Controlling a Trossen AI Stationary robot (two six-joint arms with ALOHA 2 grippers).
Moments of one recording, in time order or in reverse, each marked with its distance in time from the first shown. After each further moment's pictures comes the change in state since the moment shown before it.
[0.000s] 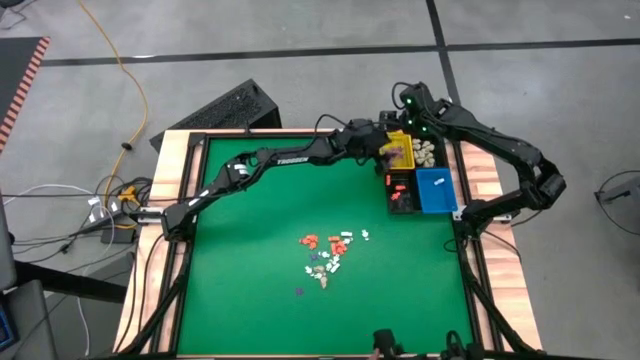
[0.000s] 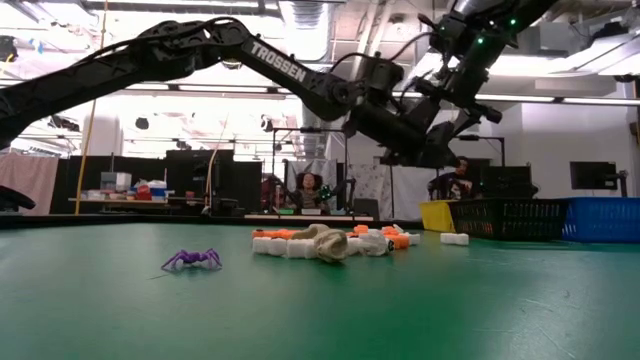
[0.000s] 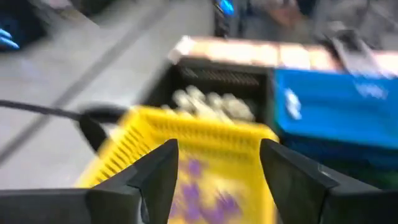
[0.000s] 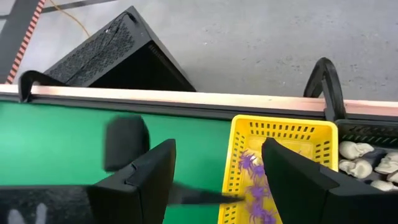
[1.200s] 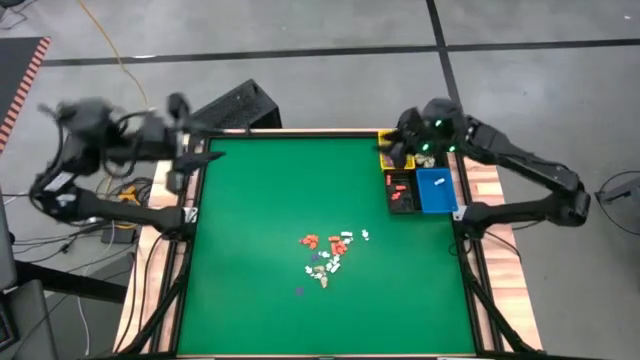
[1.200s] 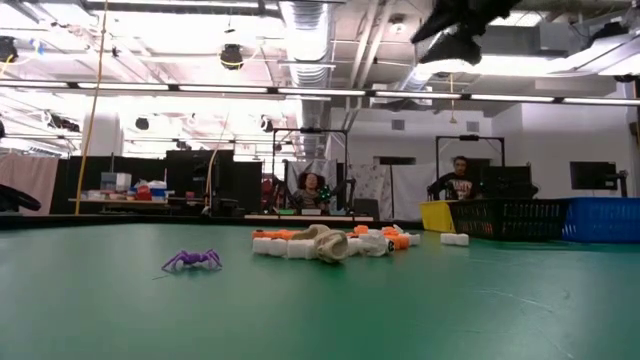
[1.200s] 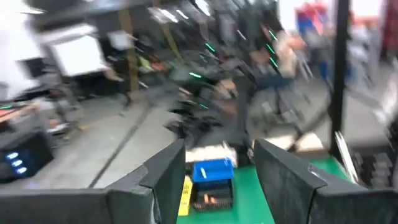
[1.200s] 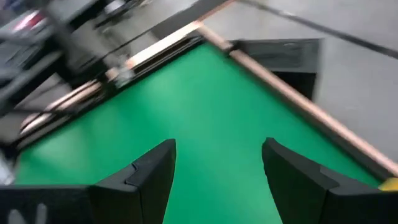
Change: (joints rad) left arm -0.235 -1.700 -0.726 -0.586 -0.079 0.074; right arm 0.327 -0.277 0.000 0.055 -0.319 -0.404
